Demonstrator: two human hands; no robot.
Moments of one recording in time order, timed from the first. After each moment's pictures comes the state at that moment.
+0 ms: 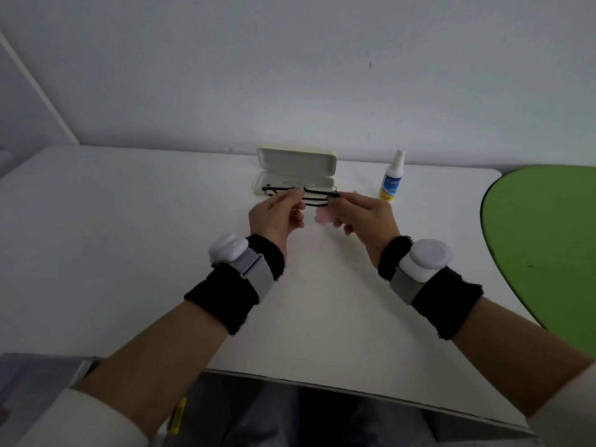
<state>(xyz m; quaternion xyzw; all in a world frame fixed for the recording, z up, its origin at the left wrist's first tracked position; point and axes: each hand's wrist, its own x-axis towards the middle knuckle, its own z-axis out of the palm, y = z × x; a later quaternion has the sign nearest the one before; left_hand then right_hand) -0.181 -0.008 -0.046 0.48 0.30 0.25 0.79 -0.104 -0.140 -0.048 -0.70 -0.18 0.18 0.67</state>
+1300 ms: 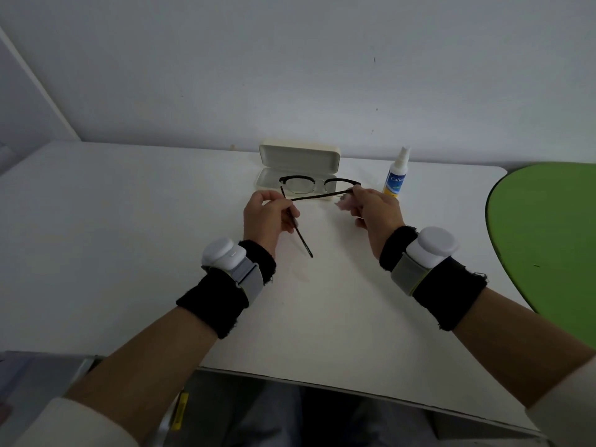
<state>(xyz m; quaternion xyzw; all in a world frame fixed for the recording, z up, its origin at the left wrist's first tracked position) -0.189 0.009 -0.055 0.57 0.28 0.27 0.73 -0.085 -0.131 -0.052 -0.70 -0.06 0.18 0.69</state>
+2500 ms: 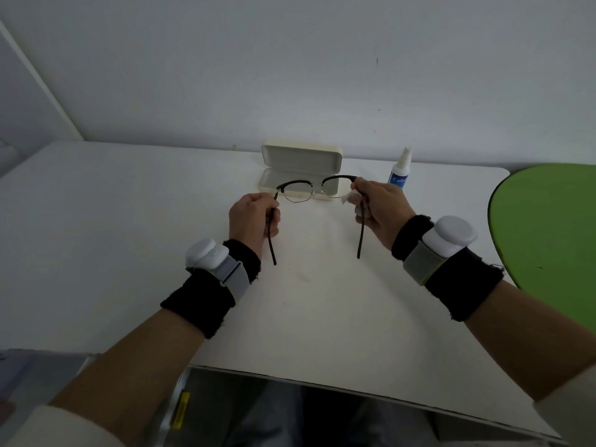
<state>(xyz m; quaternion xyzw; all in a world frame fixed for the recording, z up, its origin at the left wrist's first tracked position) -0.199 0.033 -0.059 0.55 0.31 0.26 0.73 -0.075 -0.134 -0.034 -0.66 -0.07 0.25 0.71</state>
